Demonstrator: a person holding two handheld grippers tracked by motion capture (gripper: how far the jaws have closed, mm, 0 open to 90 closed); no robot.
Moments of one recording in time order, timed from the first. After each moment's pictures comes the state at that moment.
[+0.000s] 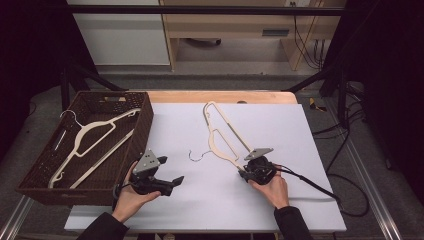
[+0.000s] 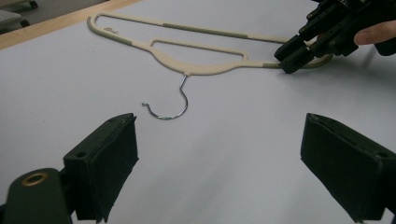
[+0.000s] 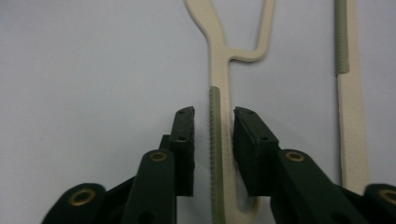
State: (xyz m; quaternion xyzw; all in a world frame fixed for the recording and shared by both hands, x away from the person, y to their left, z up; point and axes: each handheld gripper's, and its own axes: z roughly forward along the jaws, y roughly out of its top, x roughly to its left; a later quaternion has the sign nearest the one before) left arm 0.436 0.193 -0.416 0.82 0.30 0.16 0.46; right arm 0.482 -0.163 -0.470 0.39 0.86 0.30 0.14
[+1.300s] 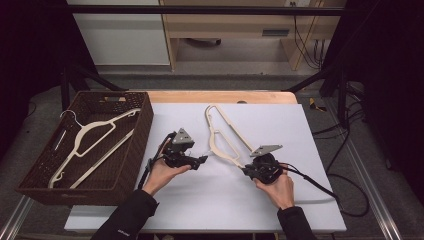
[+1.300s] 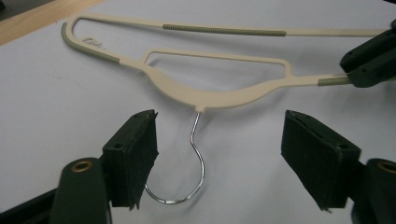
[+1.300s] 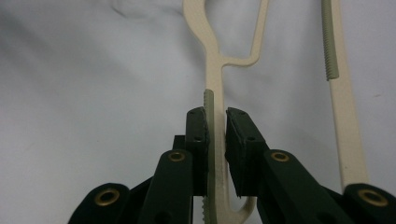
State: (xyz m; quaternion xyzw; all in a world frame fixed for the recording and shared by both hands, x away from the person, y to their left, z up) left arm 0.517 0.118 -0.422 0.85 0.30 0.13 0.42; right arm 0.469 -0.170 -0.438 0.40 0.85 0.33 0.12
